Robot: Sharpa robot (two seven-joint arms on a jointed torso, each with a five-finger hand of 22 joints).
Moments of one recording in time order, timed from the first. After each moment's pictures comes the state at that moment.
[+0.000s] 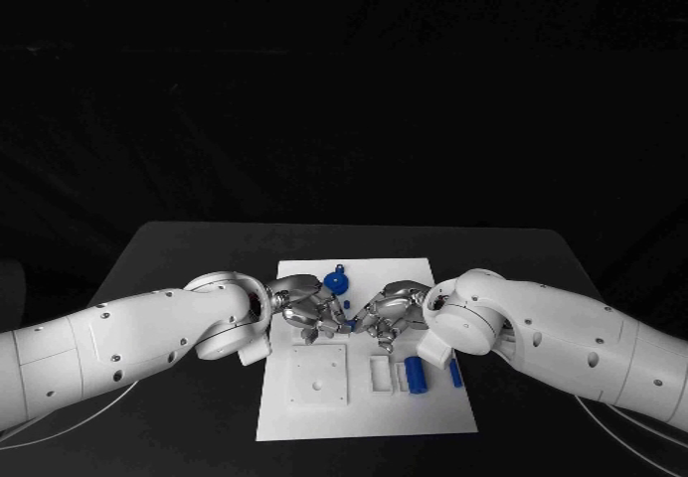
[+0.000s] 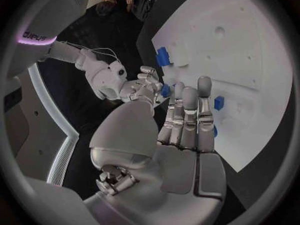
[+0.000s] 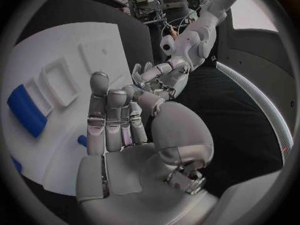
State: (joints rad) left arm 1.24 -0.71 -0.17 1.43 -0.85 0.03 -0.01; left_hand 1.26 0.04 -0.07 0.15 0.58 0.67 0.13 0.66 0.14 0.98 0.06 0.70 0.21 1.08 0.00 1.29 0.42 0.06 1.13 -0.03 0.37 1.31; right arm 1.02 -0.66 0.13 1.45 -0.57 -0.02 -0.44; right_hand 1.10 0.08 0.69 -0.24 0.05 1.15 0.08 0.06 0.07 1.12 -0.01 0.86 0.81 1.36 -0.07 0.85 1.05 0.08 1.45 -0.09 0.32 1.31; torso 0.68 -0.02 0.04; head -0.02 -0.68
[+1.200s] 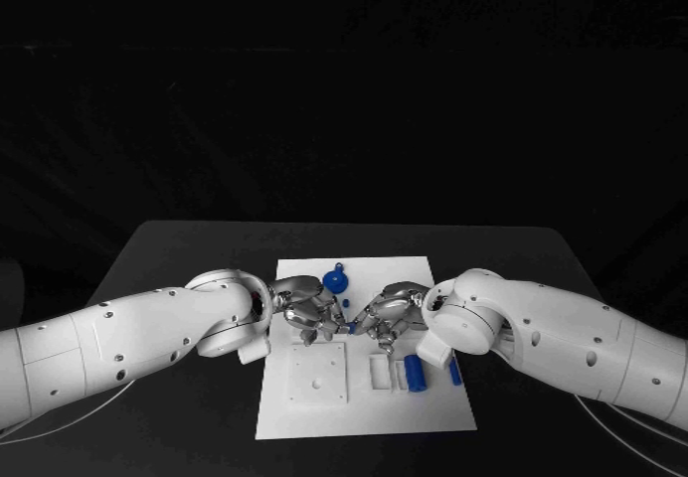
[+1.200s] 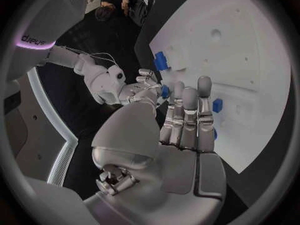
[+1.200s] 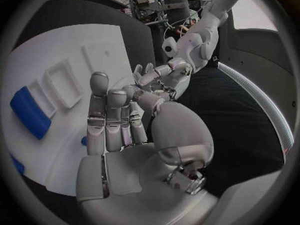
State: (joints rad) left arm 1.24 -0.70 -0.17 1.42 -0.90 0.07 -0.03; left_hand 1.28 0.07 -0.01 0.17 0.59 0.70 0.12 0.64 0.13 0.99 0.05 0.69 0.21 1.07 -0.01 1.30 0.42 0.06 1.13 -0.03 0.37 1.31; right arm 1.02 -0.67 0.13 1.45 -0.57 -0.01 -0.46; right_hand 1.10 0.08 0.69 -0.24 0.05 1.15 0.09 0.06 0.07 1.12 -0.01 0.86 0.80 1.37 -0.08 0.85 1.05 0.08 1.45 -0.09 0.32 1.31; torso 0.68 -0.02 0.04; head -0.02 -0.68
